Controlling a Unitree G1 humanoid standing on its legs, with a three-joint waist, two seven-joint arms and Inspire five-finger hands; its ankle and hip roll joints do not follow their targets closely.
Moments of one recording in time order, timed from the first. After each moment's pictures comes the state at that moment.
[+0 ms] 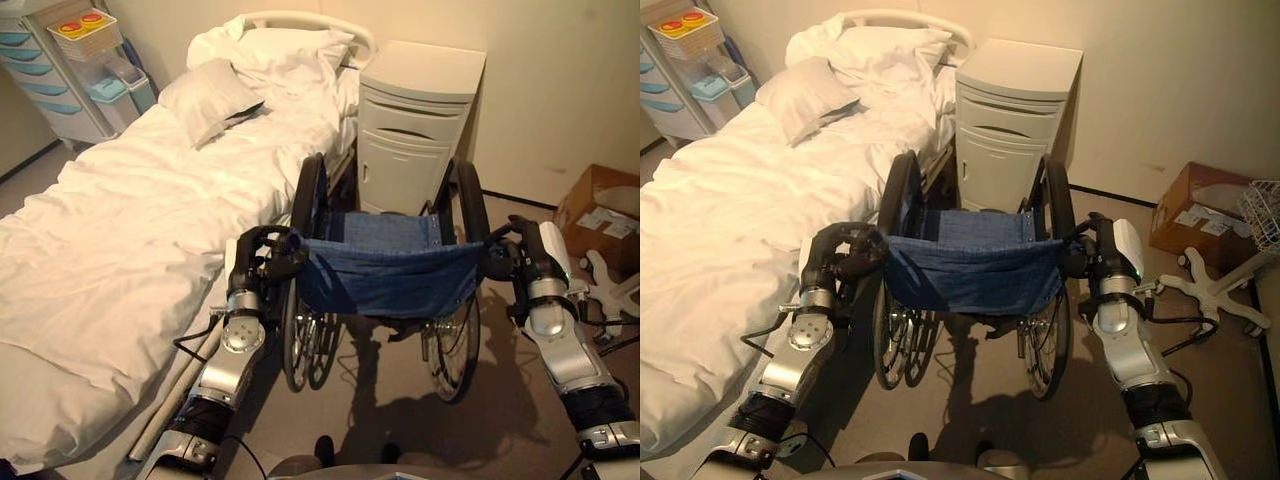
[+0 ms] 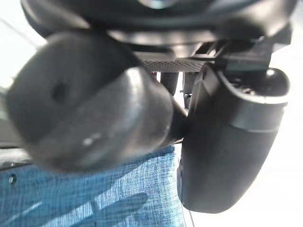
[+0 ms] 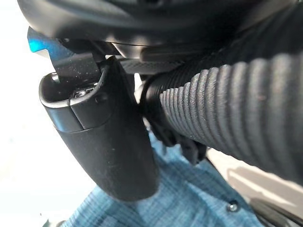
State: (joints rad) left arm -0.16 0.33 -0.21 0.20 -0.08 0.01 0.43; right arm -0.19 -0.58 0.09 0.24 -0.19 0.14 -0.30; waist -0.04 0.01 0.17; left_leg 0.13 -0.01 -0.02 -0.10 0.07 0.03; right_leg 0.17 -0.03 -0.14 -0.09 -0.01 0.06
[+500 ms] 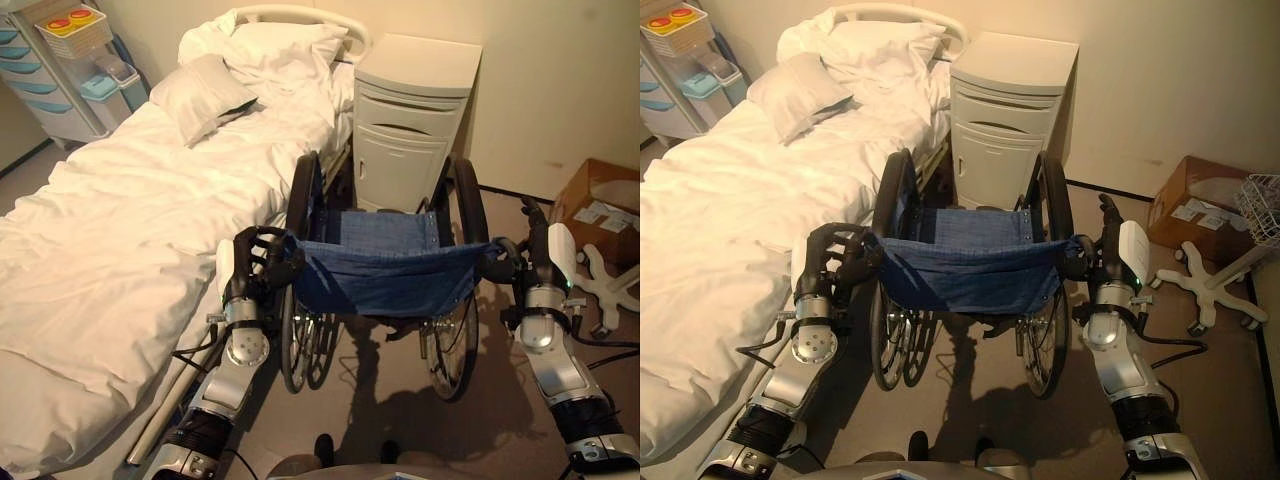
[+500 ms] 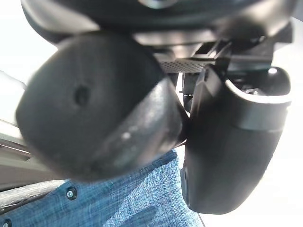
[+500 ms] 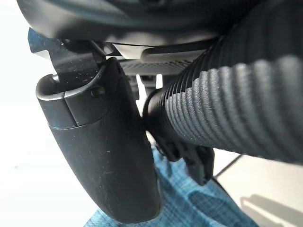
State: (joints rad) left arm -0.11 0.33 -0.23 0.16 0.12 -0.01 0.55; right arm -0.16 -0.54 0.09 0.23 -0.25 0.08 -0.46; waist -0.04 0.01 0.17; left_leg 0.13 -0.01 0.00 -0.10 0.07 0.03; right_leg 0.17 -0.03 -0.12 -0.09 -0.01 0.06
